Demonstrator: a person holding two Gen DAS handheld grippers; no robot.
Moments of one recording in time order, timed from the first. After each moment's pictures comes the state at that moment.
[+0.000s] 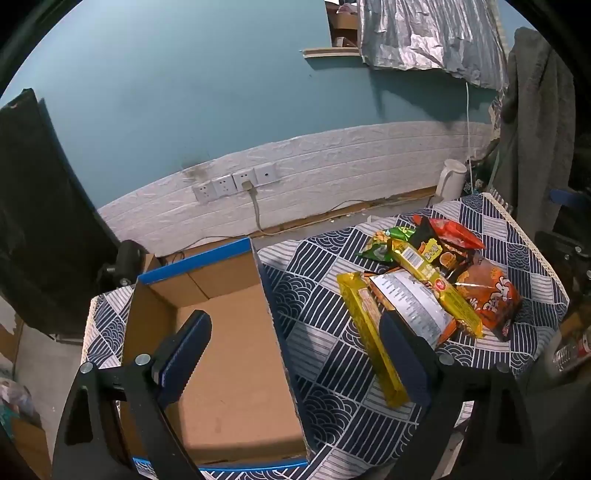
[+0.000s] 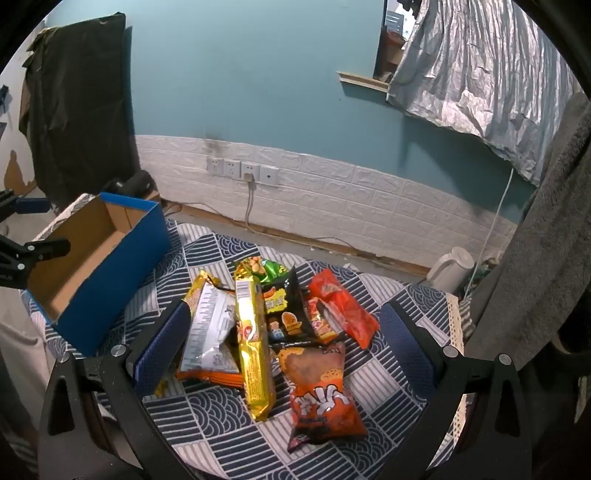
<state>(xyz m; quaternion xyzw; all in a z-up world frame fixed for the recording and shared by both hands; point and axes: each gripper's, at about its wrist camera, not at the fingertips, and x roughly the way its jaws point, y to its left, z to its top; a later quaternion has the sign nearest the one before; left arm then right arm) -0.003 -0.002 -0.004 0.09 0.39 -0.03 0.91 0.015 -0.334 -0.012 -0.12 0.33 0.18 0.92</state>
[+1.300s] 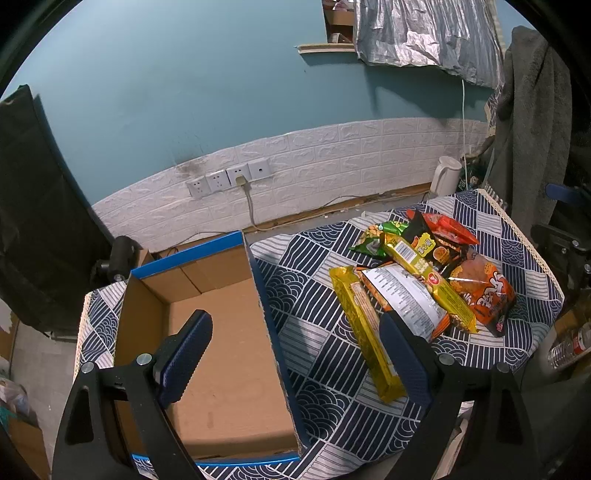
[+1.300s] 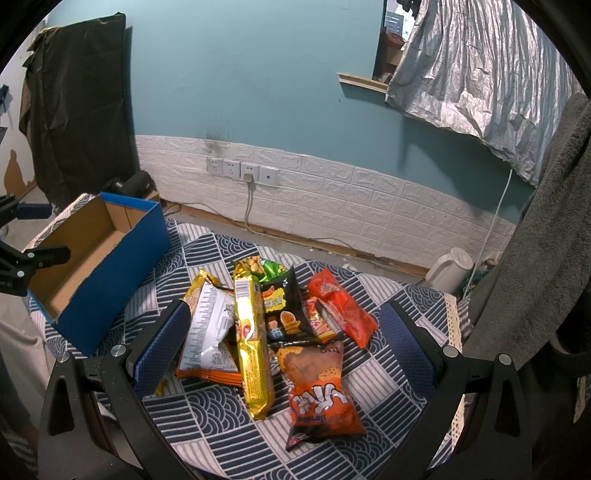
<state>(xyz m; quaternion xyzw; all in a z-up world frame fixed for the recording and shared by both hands) -0.006 -0.003 -0.008 0.09 0.40 -0.04 0.91 0.013 -0.336 -0.013 -0.12 0.33 0.18 0.92</state>
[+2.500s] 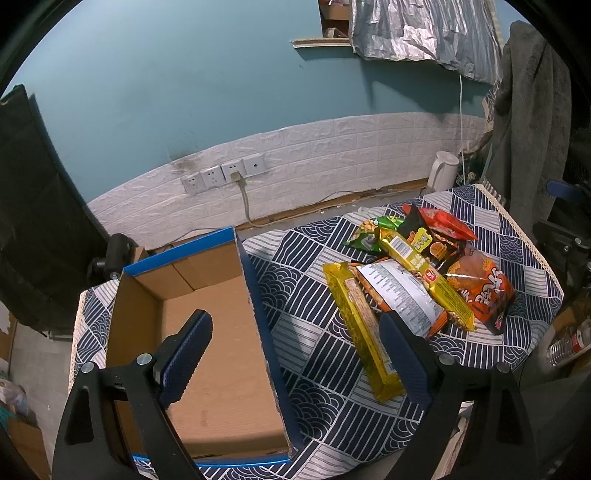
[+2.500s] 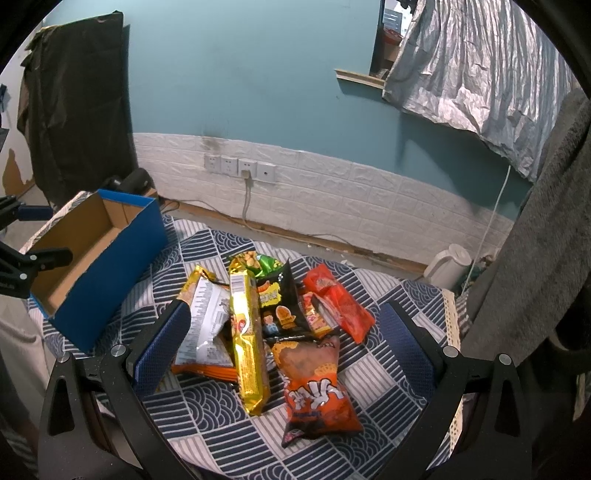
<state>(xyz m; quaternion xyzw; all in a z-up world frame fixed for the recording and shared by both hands) -0.003 -0.009 -0.013 0.09 0.41 -0.05 0.91 0.011 -0.341 -0.014 -0.12 0.33 0.18 0.92</state>
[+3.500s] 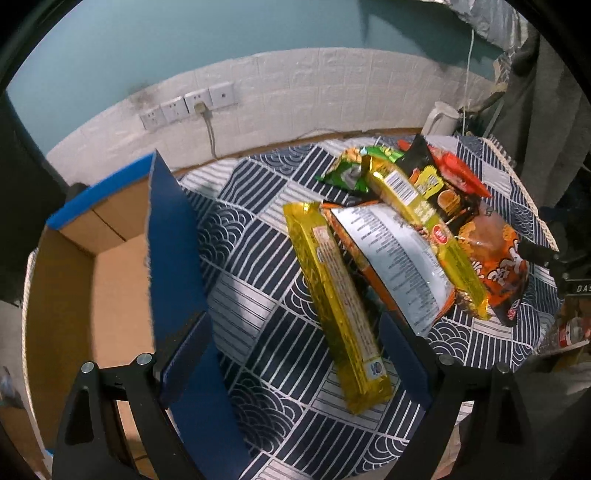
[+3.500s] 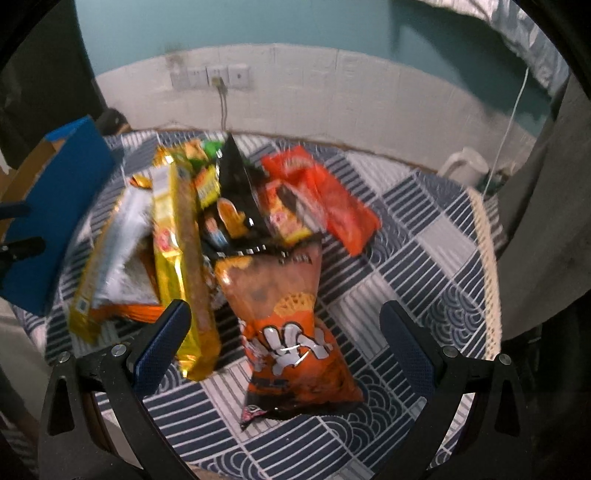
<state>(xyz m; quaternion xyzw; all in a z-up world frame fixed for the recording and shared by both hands) 0.056 -0.043 -0.111 0.06 0.53 -0.07 0.84 0.081 -0.385 -0.132 -0.10 0.50 0.15 0.85</state>
